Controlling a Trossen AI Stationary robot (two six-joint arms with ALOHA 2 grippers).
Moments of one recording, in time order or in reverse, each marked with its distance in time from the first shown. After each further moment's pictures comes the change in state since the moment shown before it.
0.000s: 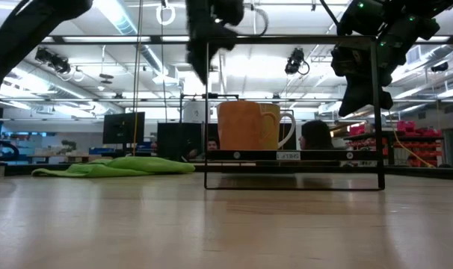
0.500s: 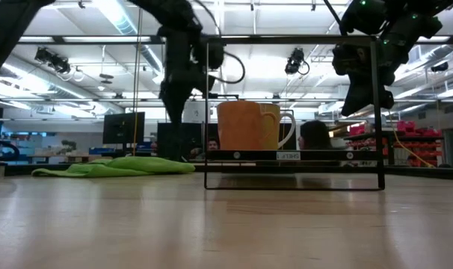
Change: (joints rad) left arm 0.065 -0.210 -0.696 0.385 0.043 -0.064; right arm 0.040 -0.002 0.000 -0.015 0.000 -0.008
